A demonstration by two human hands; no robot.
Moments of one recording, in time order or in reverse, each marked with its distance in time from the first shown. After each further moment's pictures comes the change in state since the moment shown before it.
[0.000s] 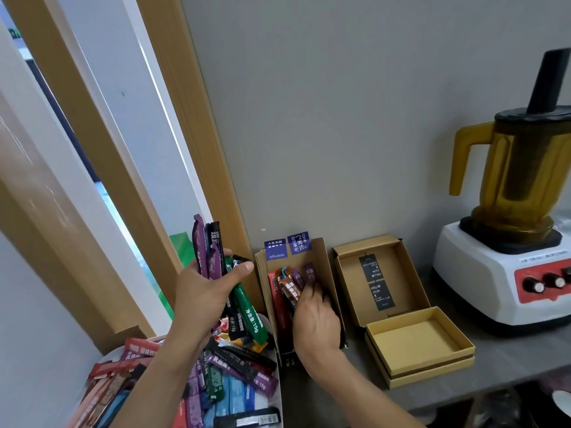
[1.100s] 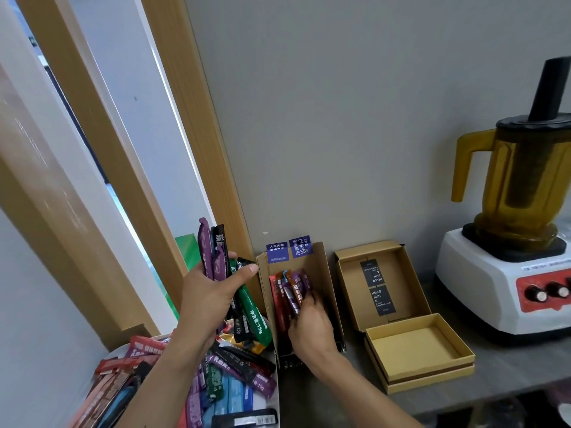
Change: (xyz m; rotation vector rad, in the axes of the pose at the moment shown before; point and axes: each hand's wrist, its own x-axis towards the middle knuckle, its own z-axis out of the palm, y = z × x) left_hand -0.007 0.007 0.008 -0.021 0.021 -0.036; right_hand -0.001 0.008 -0.003 0.451 -0.204 0.070
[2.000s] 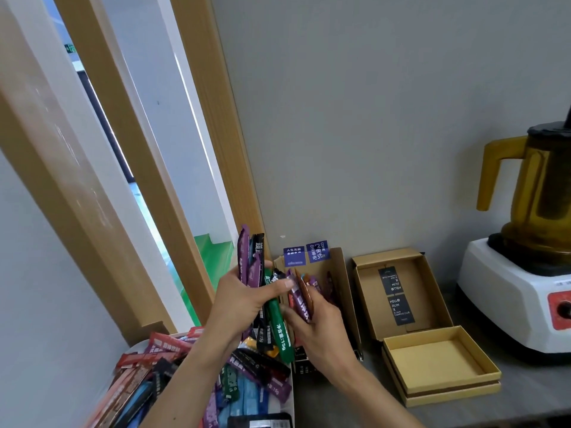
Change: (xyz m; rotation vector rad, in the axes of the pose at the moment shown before) left_hand -0.007 0.005 0.007 0.020 -0.134 -0.077; right_hand -0.019 -0.020 -0.016 0.622 -0.062 -0.381
